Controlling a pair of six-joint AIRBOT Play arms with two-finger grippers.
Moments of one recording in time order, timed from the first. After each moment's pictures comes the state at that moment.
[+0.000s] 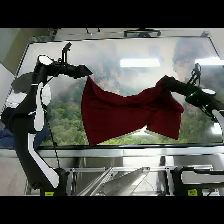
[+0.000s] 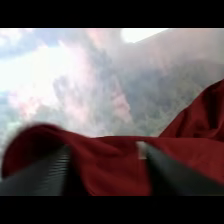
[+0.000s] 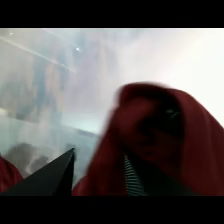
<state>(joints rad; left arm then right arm) 0.01 -2.04 2.02 0.73 -1.27 -1.11 -0.23 -1.51 0.99 -0.06 0.68 0.55</state>
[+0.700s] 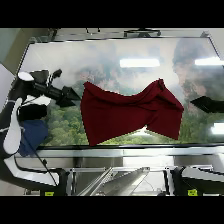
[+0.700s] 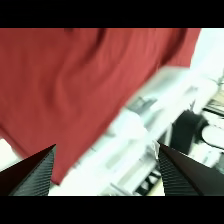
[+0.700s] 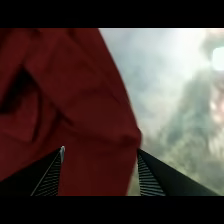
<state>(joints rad) 0.18 -1.59 1.30 0.74 -1.63 -1.22 -0.76 -1.46 1.01 -0.71 1.21 0.72</state>
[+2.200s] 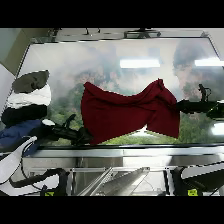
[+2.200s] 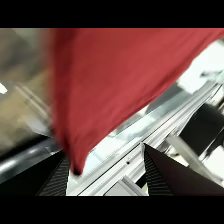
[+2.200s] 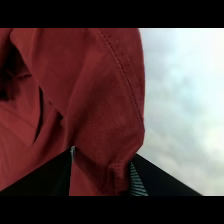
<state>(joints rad) 0.01 -1.42 0.52 0.65 -1.21 -1.10 -0.58 -1.71 1.03 -0.61 1.20 0.63</state>
